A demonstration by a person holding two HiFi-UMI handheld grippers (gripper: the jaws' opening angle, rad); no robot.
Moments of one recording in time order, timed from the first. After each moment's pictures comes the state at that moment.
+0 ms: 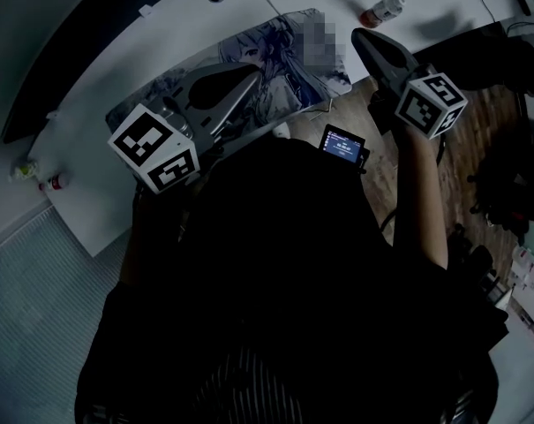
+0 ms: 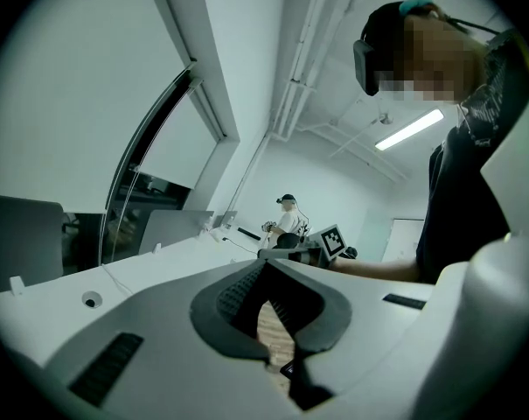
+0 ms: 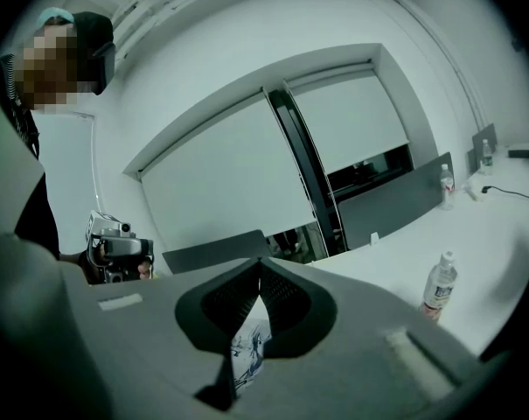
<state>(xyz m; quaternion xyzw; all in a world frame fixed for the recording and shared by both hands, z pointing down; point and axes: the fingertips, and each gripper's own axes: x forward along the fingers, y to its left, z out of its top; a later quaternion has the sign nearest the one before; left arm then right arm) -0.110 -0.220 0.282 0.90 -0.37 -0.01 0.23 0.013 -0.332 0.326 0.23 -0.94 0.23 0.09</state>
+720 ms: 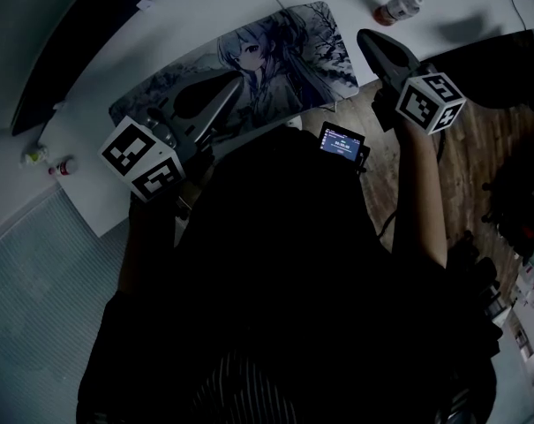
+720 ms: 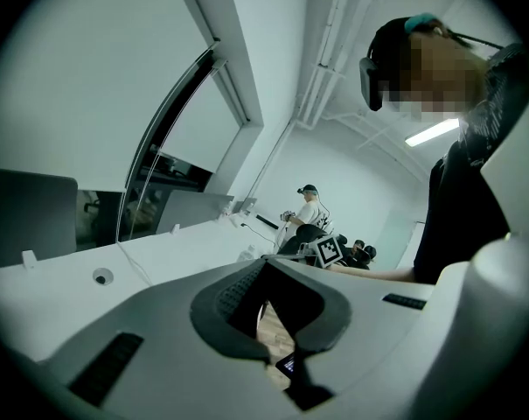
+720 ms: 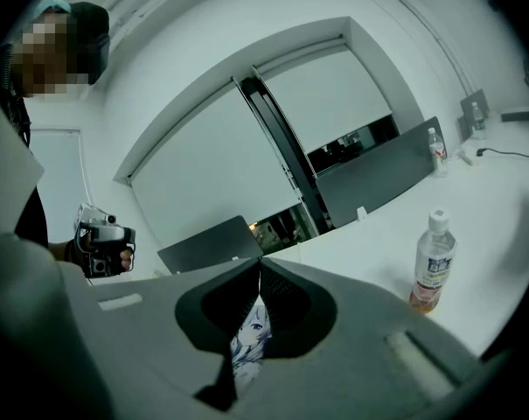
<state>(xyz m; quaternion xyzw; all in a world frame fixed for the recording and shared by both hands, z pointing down) -0.099 -0.251 0.320 0.87 -0.41 0.02 0.29 0.048 -0.386 0.410 0.23 -0.93 0.28 0.10</state>
